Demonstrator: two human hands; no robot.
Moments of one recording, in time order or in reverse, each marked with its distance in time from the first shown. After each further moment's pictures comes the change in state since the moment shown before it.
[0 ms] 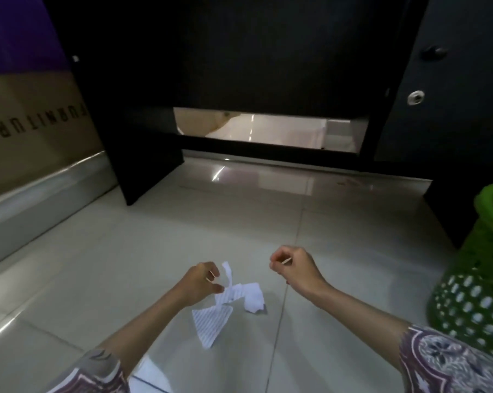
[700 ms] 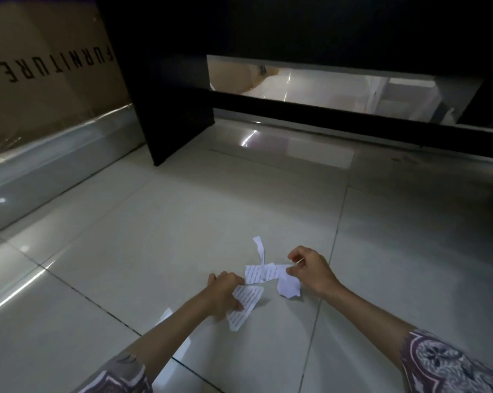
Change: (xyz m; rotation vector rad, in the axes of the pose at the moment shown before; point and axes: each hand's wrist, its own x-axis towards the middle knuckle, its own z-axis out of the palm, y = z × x) left_hand 0.010 -0.062 0.053 0.317 -0.203 0.001; right_hand 0.044 0.066 0.079 -0.207 -0.182 0.099
